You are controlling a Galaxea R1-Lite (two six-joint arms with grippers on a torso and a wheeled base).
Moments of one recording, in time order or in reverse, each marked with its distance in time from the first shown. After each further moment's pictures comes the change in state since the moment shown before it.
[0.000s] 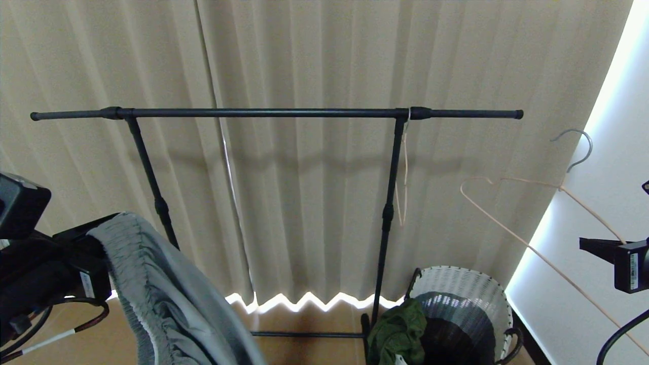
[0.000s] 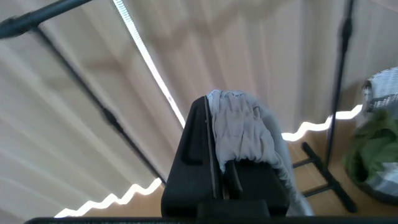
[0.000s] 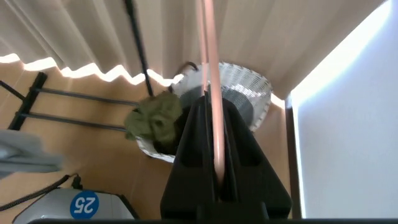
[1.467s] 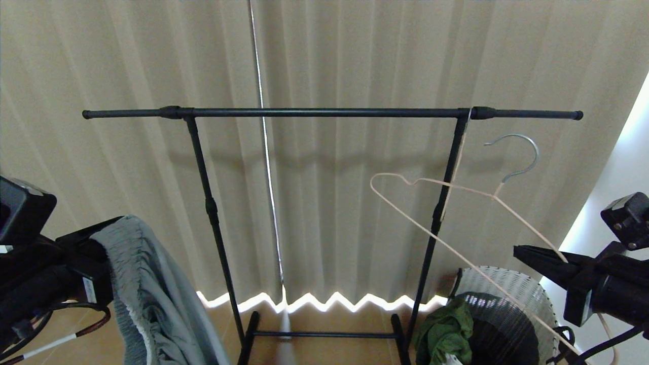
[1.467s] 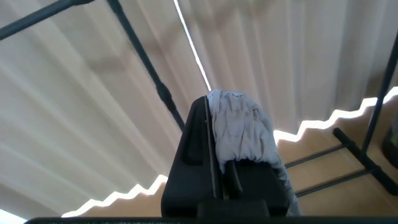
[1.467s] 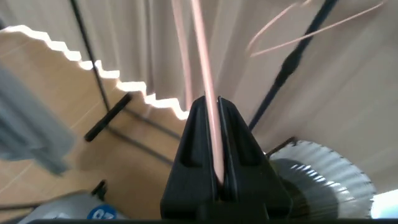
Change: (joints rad) left arm -0.005 -0.001 0.013 -0.003 -0.001 0.023; right arm 0.343 0.009 0.251 -0.448 0.044 -0.002
